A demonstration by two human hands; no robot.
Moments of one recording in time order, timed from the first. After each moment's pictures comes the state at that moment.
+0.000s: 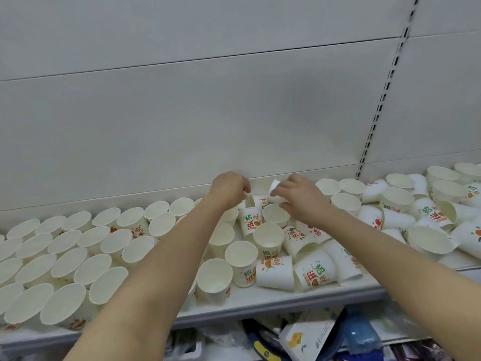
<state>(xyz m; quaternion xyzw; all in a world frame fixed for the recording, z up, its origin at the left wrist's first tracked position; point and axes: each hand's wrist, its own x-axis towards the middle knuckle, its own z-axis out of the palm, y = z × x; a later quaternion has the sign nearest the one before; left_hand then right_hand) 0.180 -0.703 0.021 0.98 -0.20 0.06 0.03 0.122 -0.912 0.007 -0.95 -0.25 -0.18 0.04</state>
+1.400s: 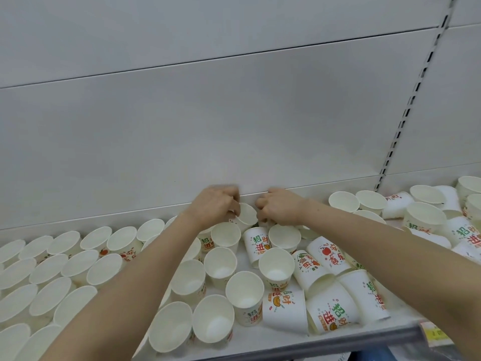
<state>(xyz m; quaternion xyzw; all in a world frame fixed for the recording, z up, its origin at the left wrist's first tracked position) 0.210 -0.652 0.007 0.91 -0.39 0.13 -0.04 0.212 -0.874 -0.004 -0.87 -0.46 -0.06 -0.15</state>
